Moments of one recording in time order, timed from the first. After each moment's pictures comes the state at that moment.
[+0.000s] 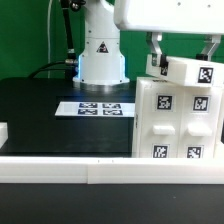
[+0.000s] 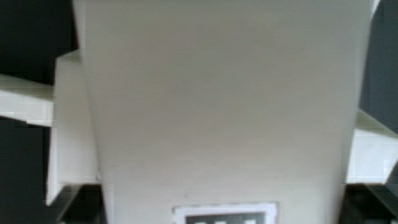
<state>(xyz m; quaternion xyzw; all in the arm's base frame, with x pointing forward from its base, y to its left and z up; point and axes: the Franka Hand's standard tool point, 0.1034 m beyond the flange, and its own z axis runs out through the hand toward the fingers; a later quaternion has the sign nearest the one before) 0.607 0.077 0.154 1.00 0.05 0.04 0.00</state>
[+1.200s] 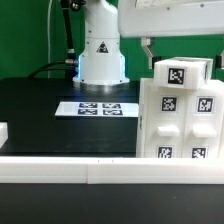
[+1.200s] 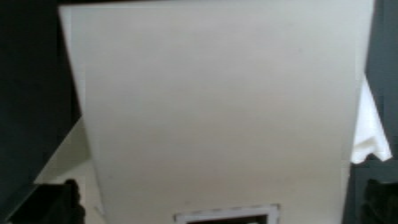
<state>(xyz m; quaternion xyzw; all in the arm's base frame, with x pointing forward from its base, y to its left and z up) 0.610 0.086 0.154 0.96 -0.26 0.05 -0.04</state>
